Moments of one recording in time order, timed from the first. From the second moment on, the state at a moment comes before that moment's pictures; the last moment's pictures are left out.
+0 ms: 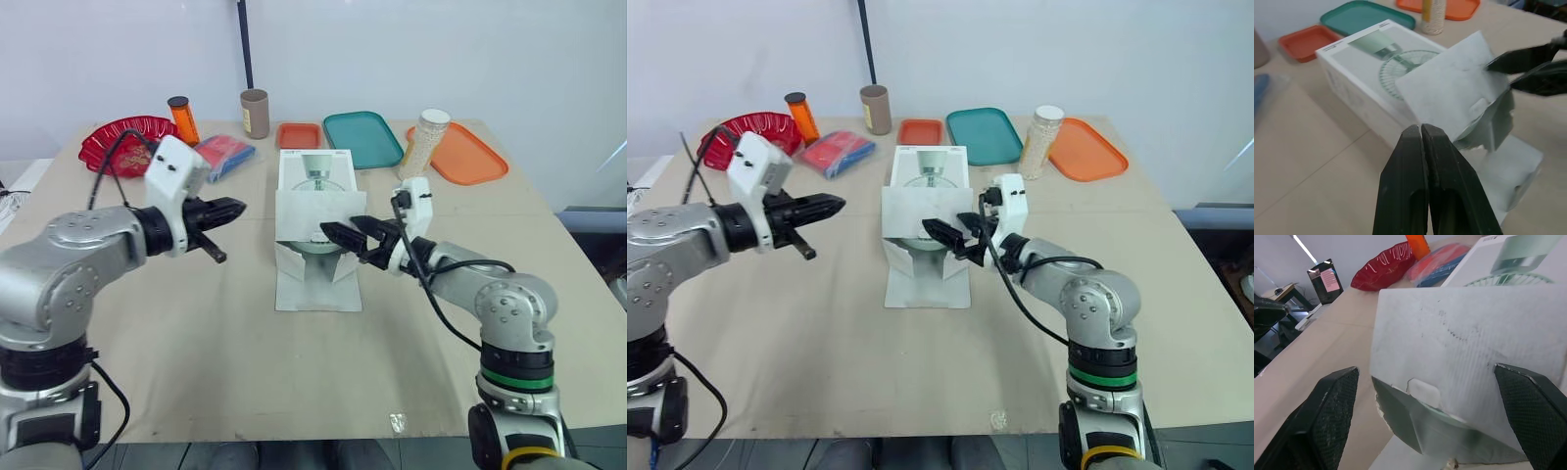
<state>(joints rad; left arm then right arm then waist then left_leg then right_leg) -0.69 0.61 0.16 -0.51 -0.62 1.23 -0.52 -0.57 -0.32 -0.12 -0.31 0.86 1.08 0.18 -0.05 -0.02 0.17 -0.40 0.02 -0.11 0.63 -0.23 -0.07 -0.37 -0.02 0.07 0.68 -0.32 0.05</state>
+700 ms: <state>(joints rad) -0.92 0.41 -0.23 0.03 -0.37 0.90 -0.58 -0.57 -0.27 -0.07 -0.31 0.73 1.06 0.15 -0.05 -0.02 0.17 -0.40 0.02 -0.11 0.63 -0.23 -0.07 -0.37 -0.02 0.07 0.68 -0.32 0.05</state>
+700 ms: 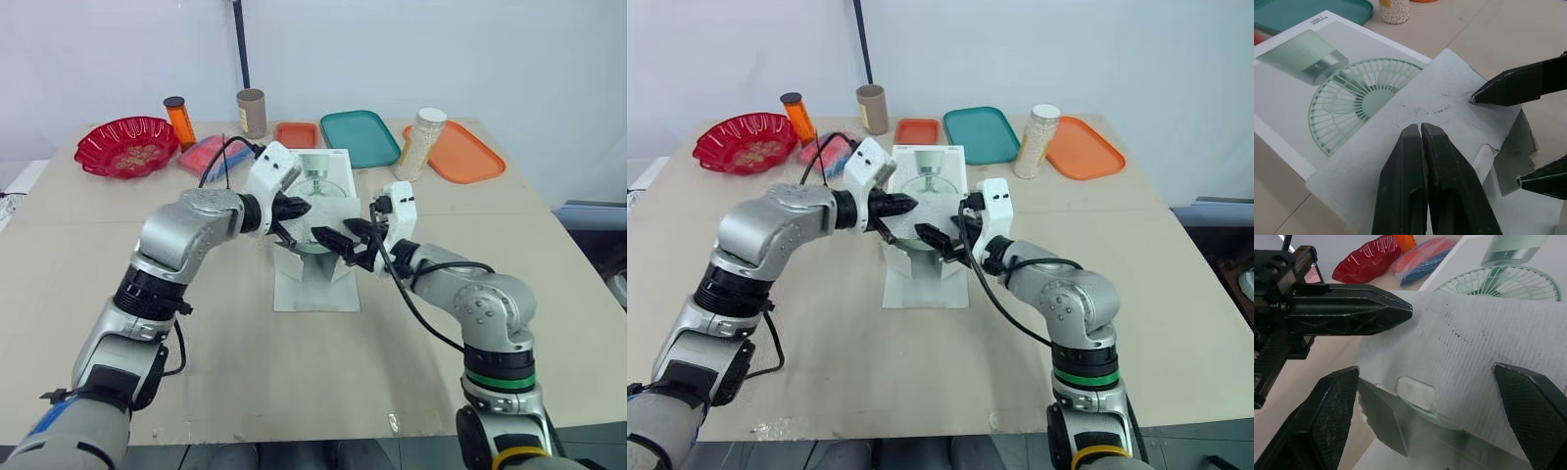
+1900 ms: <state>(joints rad) -0.89 0.34 -0.23 0.10 -0.23 0.87 -0.60 -0.41 -0.39 0.16 -0.68 0.60 1.07 0.19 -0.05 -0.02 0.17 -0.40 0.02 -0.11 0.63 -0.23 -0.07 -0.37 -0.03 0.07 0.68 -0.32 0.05</state>
